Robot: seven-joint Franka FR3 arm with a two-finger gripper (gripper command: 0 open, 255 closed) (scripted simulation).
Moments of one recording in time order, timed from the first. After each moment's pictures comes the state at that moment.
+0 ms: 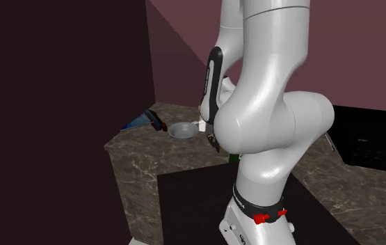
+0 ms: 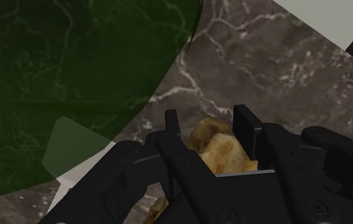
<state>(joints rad) 0.10 0.29 -0.26 -2.73 -0.40 3.01 0.20</state>
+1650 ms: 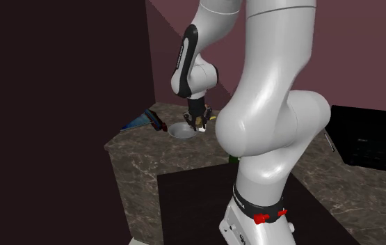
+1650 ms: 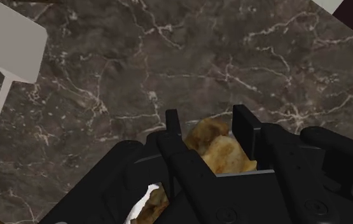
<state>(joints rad) 0.20 0.21 -0.11 -2.47 -0.21 2.65 0.24</state>
